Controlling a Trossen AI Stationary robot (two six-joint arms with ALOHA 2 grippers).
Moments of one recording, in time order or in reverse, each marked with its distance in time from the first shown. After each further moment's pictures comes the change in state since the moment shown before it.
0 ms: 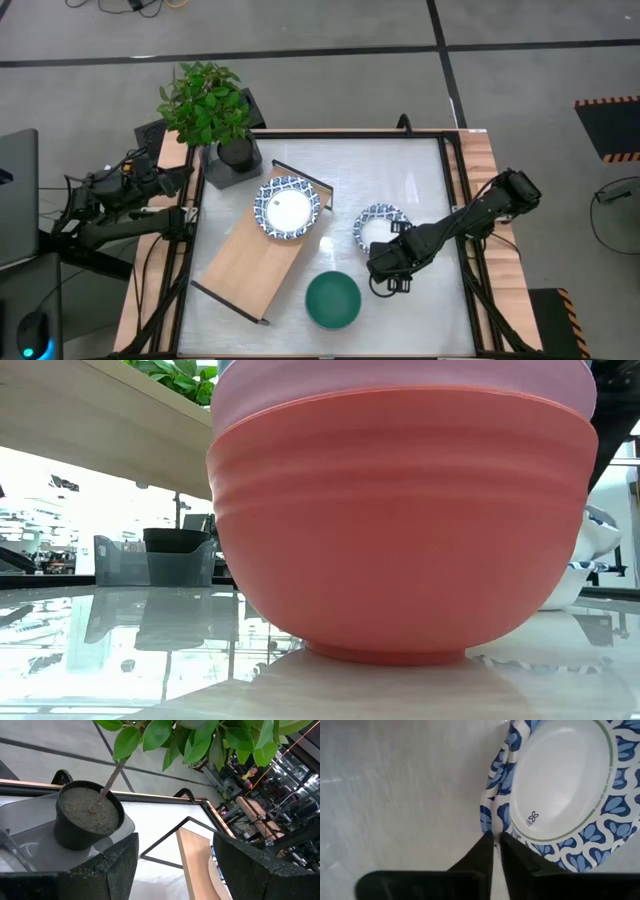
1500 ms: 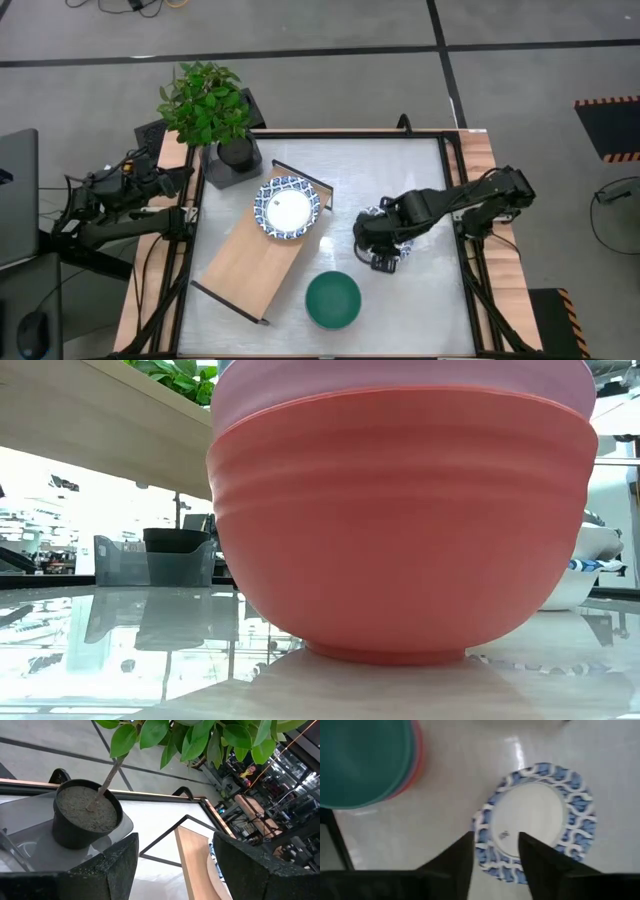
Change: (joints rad) left arm 0.000 0.000 0.000 0.001 0.013 0.006; right arm -0.156 0.022 0.389 -0.181 -0.032 -0.078
